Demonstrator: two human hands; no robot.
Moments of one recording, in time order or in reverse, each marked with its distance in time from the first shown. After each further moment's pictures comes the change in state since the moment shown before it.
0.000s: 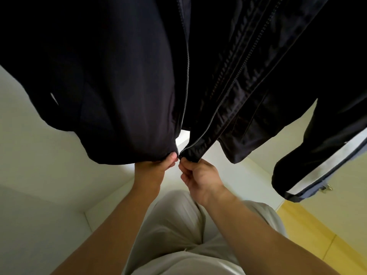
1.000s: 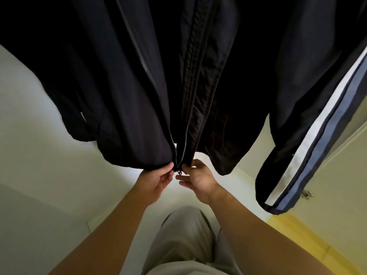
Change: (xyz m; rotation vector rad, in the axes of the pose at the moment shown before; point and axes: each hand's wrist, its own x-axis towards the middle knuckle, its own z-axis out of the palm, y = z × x) left_hand -0.018 0.024 0.022 -0.322 -0.148 -0.406; right_hand -0.021 -0.039 -0.029 -0.374 -0.156 -0.124
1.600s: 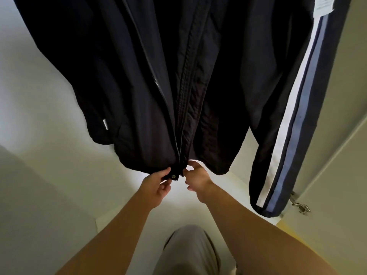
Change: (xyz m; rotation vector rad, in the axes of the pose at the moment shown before) left_hand -0.043 -0.007 0.016 -0.046 0.229 -0.055; right_hand -0.032 -0.020 0.001 -0.374 0.040 -0.075
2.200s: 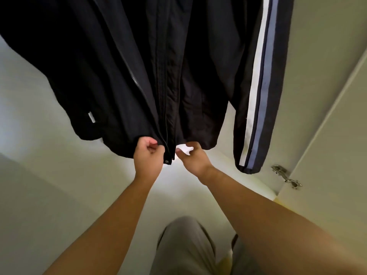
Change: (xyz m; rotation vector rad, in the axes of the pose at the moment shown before) left_hand -0.037 0.015 0.035 0.582 0.216 0.876; right_hand -0.018 -0.006 -0.022 -0.131 0.083 -0.151
